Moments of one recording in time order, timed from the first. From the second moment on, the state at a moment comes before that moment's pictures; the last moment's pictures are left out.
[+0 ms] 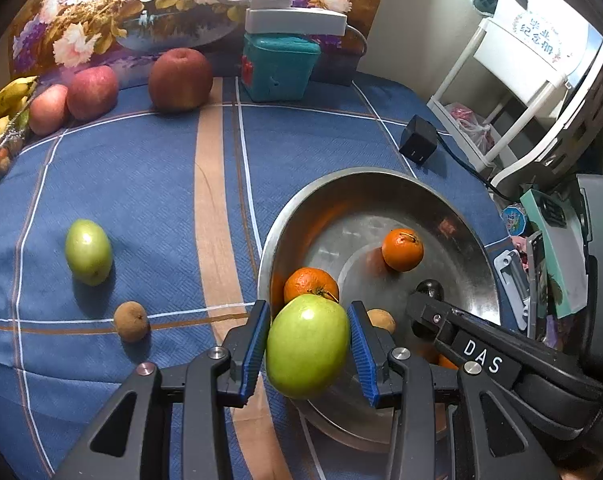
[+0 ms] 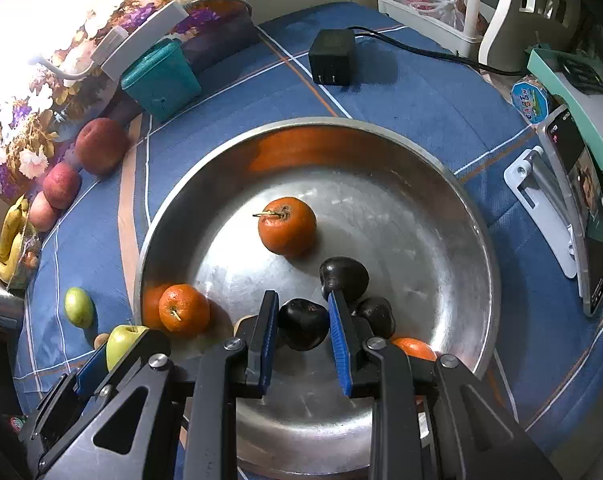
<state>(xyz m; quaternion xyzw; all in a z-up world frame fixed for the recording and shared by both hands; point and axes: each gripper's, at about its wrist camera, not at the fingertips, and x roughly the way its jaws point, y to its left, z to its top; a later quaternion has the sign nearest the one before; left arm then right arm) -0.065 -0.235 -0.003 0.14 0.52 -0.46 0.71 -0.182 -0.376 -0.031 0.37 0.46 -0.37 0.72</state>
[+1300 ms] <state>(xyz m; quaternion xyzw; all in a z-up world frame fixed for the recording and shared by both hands) -0.076 -0.246 -0.011 0.15 0.52 -0.47 0.69 -0.191 -0.377 -0.022 0.38 0.46 -0.38 0.71</state>
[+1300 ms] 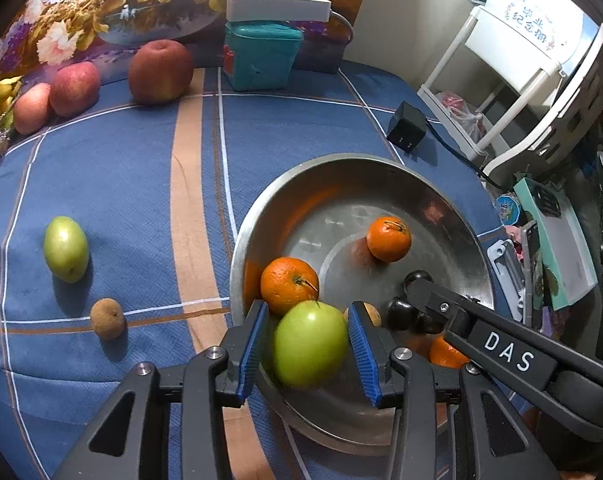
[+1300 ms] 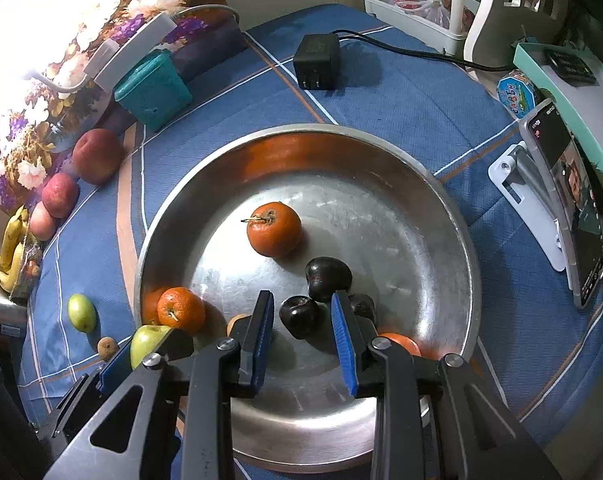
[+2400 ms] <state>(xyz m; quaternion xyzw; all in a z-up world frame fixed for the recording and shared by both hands) -0.004 -0.188 0.004 0.18 0.49 -0.29 0.80 -0.168 -0.359 -0.014 0.34 0.47 -0.36 0.74</state>
